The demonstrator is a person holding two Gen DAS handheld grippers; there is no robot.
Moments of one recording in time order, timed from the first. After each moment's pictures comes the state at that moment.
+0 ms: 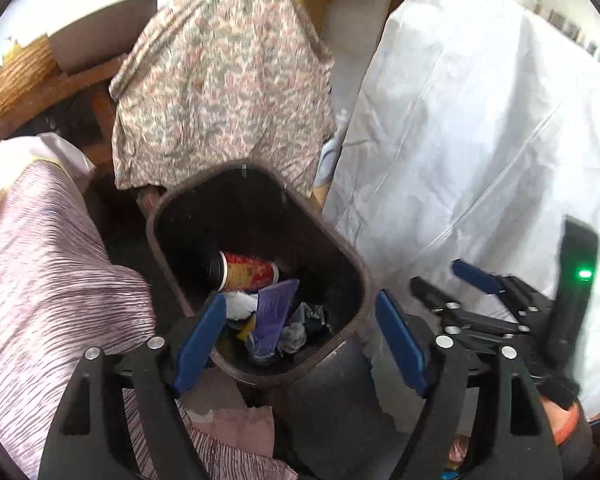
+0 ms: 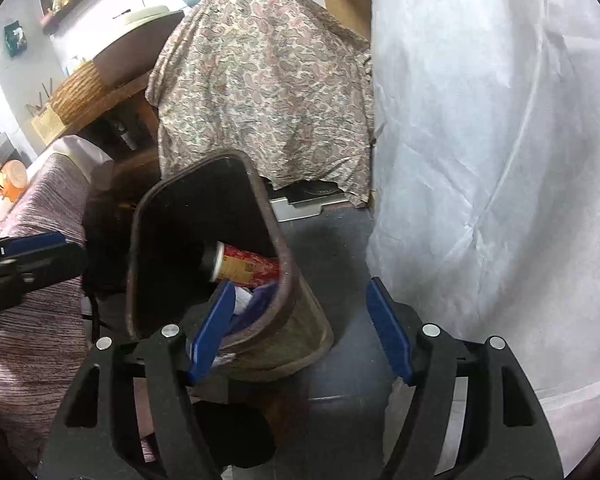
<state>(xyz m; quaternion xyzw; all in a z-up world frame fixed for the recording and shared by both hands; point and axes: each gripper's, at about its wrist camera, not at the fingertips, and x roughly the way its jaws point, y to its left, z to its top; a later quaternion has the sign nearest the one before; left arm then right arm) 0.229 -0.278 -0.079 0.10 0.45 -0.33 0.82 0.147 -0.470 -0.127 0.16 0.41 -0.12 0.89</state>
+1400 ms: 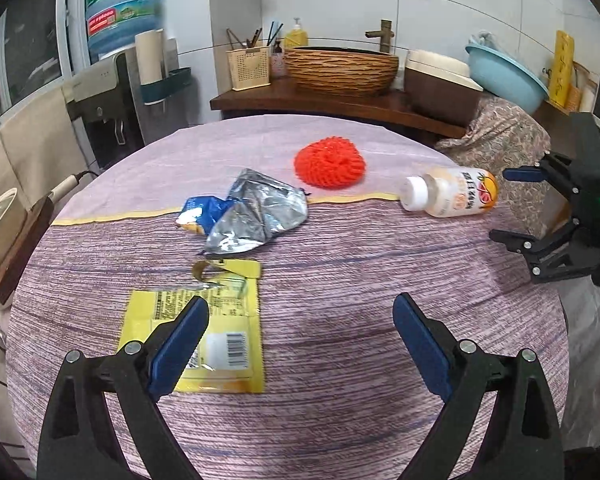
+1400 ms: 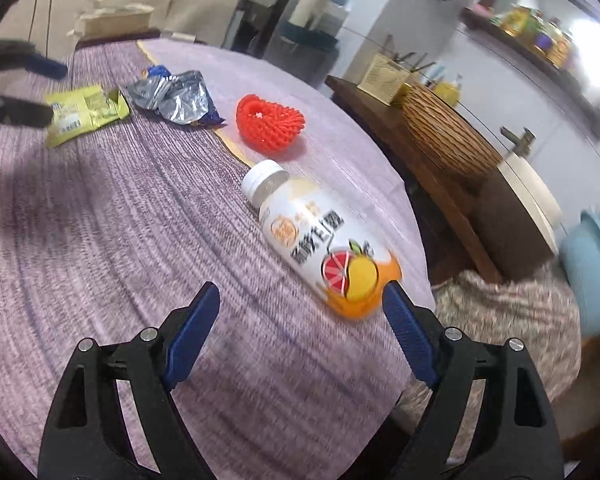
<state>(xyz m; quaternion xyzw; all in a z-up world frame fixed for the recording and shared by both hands) 0.230 0.152 0.007 0.01 0.38 -0.01 0.92 0.311 -0.086 -0.004 -0.34 0.30 0.30 0.84</state>
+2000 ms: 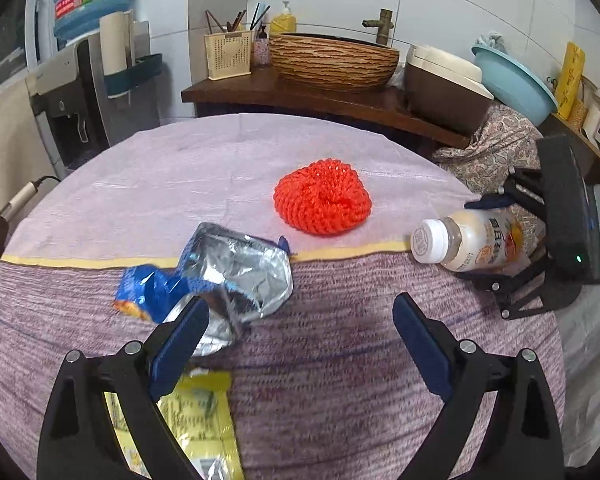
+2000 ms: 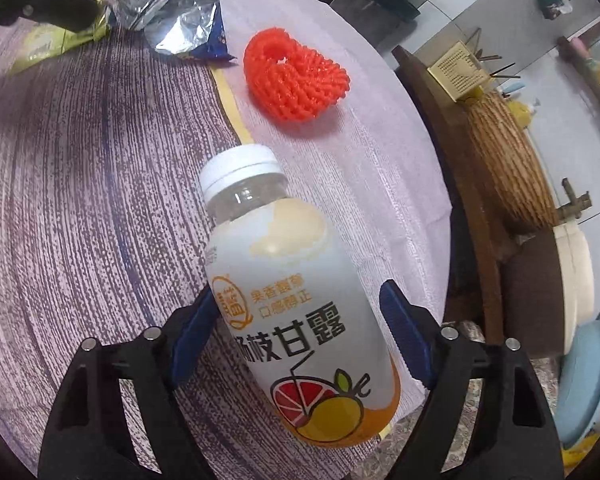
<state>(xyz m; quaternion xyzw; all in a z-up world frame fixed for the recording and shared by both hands) 0.334 0.151 0.000 -0.02 0.41 -0.04 0.91 0.390 -0.038 -0.037 -0.47 0.35 0.35 0.74</state>
